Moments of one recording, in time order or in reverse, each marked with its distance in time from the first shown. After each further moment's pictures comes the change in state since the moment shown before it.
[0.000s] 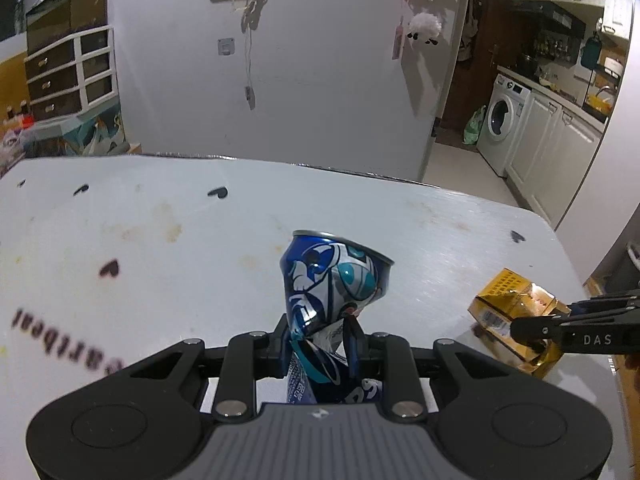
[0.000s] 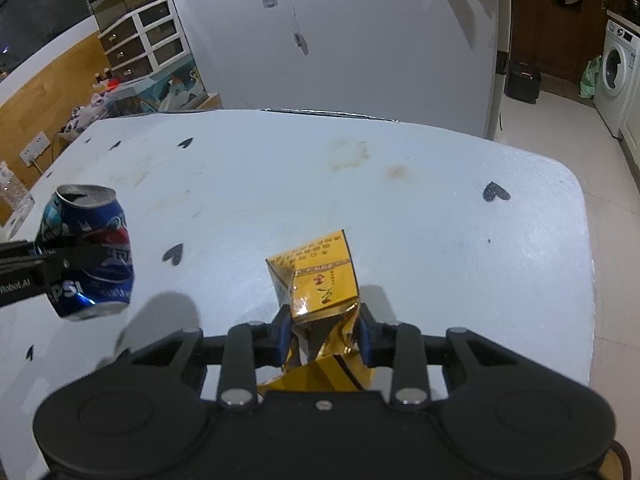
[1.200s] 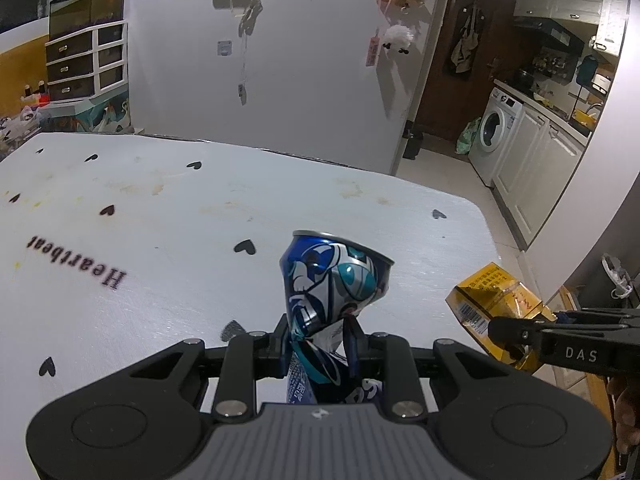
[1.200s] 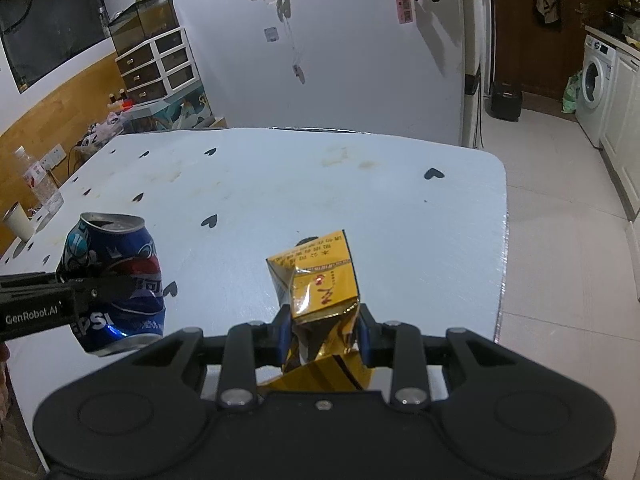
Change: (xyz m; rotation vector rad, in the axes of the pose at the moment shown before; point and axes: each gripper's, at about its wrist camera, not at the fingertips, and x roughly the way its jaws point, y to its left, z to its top) left arm -0.094 -0.087 -0.056 -0.068 -0.010 -0.014; right arm -0.118 -0.010 -0.072 0.006 -0.088 -0.013
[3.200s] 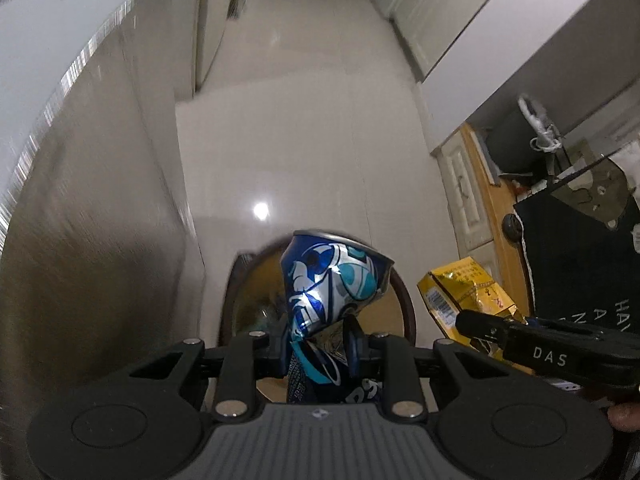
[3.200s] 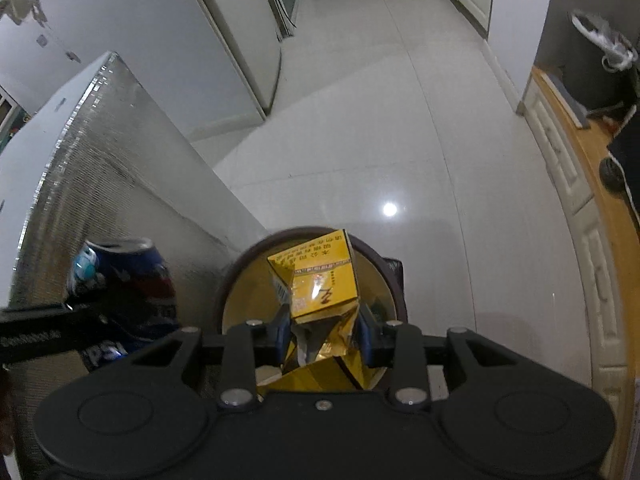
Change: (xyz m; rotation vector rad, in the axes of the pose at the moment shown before) left arm 0.190 -0.357 -0.115 0.068 0.524 -0.257; right arm -0.041 -0.374 -0.167 0.420 0.273 -0.219
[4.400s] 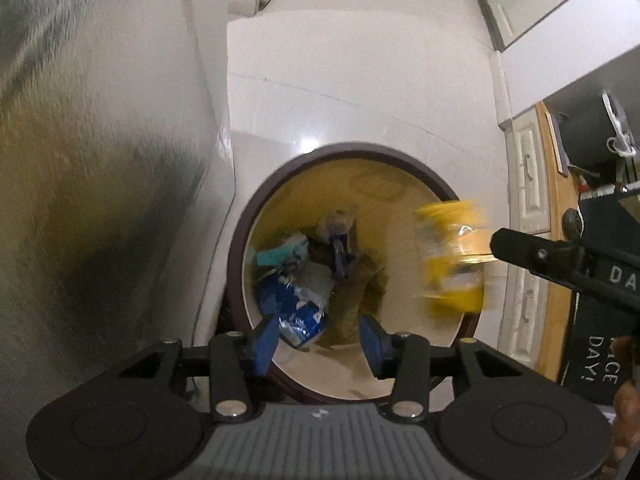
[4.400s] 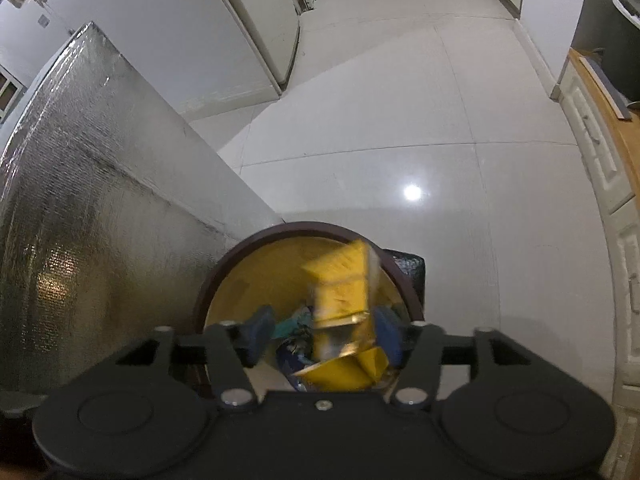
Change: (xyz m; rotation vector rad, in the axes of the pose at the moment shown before) left arm 0.092 0.018 -0.030 -0.171 0.133 0.119; right arm 0.082 -0.015 0.021 -0.032 0.062 0.076
